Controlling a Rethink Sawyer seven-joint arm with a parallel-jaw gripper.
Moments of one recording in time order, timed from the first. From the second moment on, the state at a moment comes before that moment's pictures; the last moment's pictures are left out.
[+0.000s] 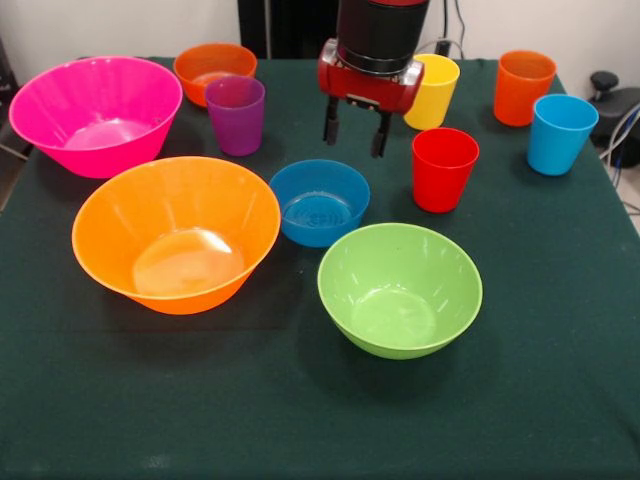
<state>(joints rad) -0.16 -0.55 -0.04 1.65 -0.12 0.49 2.01</state>
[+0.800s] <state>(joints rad) -0.16 -0.55 -0.04 1.65 -0.12 0.49 2.01</state>
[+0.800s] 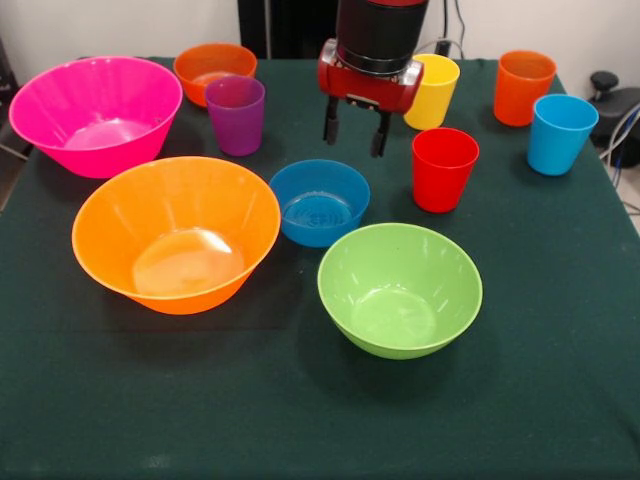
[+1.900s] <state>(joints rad) -0.16 -0.56 -0.04 1.66 -0.11 0.49 2.01</state>
